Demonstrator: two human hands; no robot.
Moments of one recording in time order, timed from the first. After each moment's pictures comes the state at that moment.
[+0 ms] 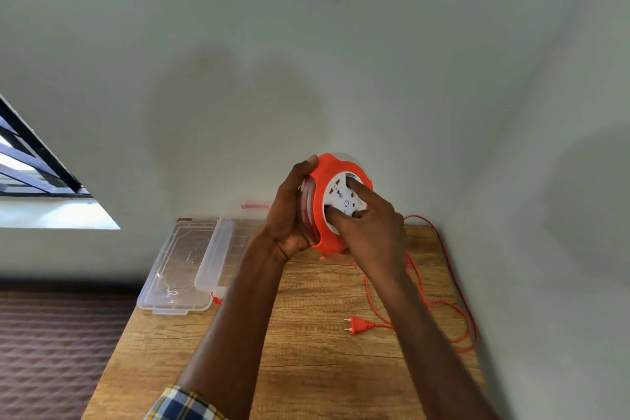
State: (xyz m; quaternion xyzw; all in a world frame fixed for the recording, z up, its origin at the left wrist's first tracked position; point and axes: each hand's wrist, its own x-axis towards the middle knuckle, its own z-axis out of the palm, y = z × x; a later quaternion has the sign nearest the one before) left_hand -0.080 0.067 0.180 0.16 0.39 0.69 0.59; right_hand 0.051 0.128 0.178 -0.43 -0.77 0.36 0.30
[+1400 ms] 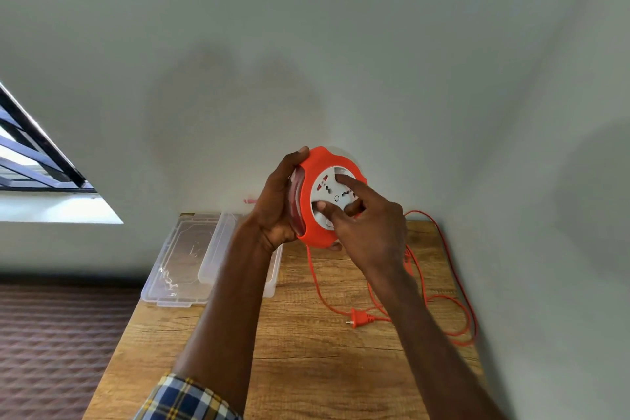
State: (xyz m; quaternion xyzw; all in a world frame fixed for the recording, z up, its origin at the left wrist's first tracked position) left_hand -0.099 0.050 0.186 0.18 0.40 0.65 0.62; right_hand 0.051 0.121 0.175 -0.38 -0.80 0.30 0.35
